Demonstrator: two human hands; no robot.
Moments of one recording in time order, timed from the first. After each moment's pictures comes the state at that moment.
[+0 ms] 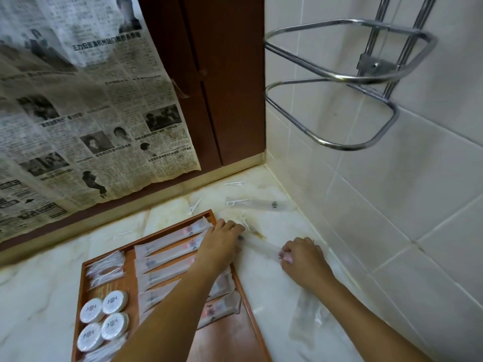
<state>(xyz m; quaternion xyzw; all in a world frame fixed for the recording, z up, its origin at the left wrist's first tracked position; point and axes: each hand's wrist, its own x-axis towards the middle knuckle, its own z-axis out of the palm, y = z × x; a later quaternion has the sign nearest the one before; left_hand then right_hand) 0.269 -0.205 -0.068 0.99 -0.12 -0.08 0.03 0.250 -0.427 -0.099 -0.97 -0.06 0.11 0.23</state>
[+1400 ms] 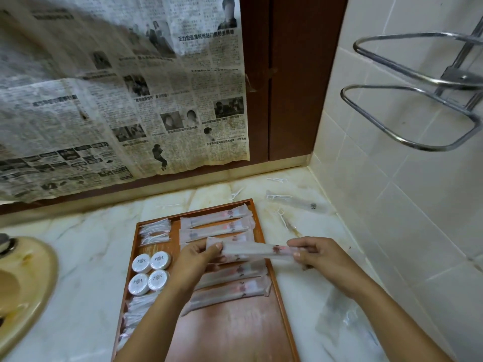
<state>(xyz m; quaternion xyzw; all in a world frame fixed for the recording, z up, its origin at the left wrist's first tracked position) 0.143 -0.124 -0.025 0.69 0.26 -0.04 0.68 0.226 -0.401 -0.031 -0.75 -0.05 0.27 0.61</state>
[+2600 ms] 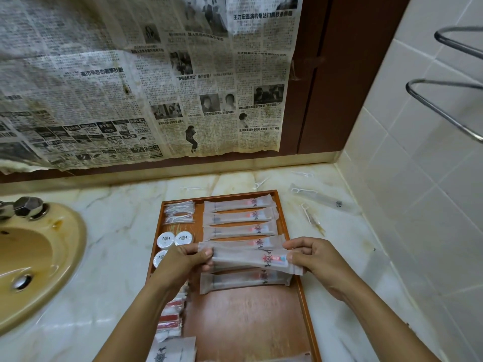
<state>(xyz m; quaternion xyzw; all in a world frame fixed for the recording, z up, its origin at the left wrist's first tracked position) 0.086 -0.052 -0.040 0.61 0.34 -0.06 0.71 0.198 -0.339 -0.031 -0.71 -0.03 0.33 0.62</state>
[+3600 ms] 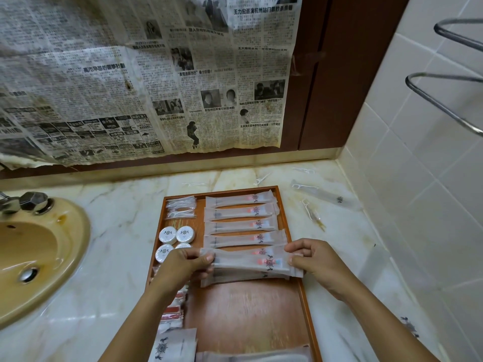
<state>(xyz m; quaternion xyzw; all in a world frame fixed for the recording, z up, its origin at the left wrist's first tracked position) 0.068 -0.065 -0.028 0.68 0.35 -0.09 0.63 0.190 -0.344 -0.041 -0.76 -0.05 0.31 0.57</state>
